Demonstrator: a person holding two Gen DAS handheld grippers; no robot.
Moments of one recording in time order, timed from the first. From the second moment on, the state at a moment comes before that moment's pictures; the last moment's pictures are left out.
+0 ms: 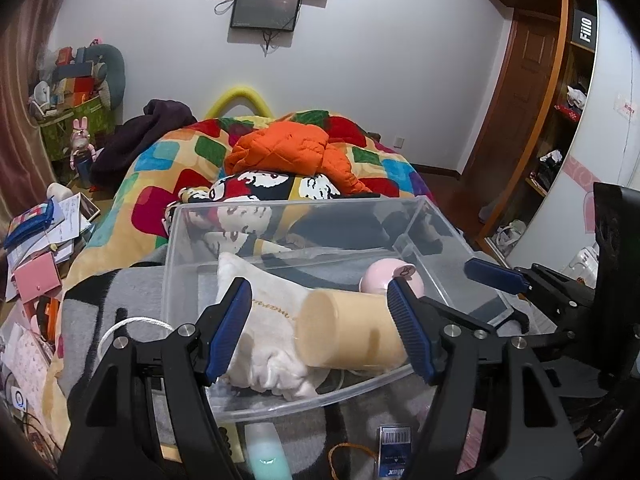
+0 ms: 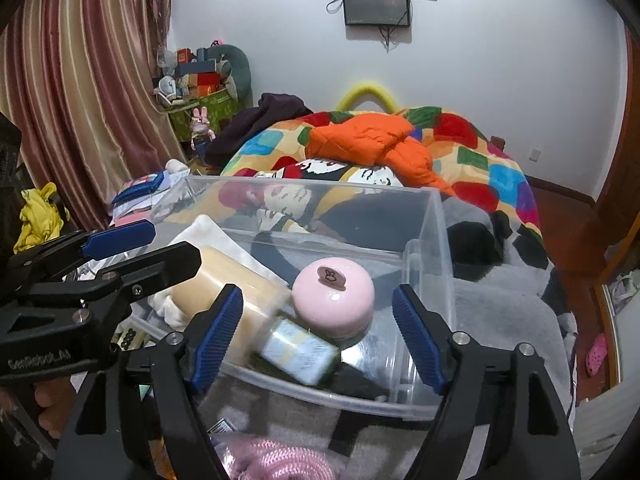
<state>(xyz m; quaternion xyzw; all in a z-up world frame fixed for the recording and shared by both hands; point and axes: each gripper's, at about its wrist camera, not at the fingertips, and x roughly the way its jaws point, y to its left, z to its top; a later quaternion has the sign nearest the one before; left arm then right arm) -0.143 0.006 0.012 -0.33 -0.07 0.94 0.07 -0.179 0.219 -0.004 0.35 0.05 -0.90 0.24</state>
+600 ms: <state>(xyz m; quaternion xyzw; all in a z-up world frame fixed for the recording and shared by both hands) -0.101 -0.016 0.027 -0.30 -0.06 0.95 0.04 -0.141 0.242 0.018 0.32 0.03 -0.92 0.24</state>
